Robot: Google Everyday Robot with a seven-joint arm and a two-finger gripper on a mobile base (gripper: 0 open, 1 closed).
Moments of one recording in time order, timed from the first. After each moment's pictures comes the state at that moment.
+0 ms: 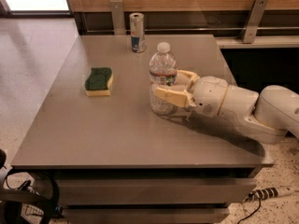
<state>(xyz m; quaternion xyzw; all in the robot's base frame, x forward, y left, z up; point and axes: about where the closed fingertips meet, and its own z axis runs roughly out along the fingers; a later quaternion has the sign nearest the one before) 0.545 -0.049 0.889 -0.39 0.59 0.34 0.62</state>
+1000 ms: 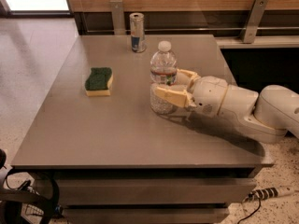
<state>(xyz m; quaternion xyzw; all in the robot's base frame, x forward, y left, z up) 0.545 -0.049 0.890 -0.39 0.59 0.34 0.62</state>
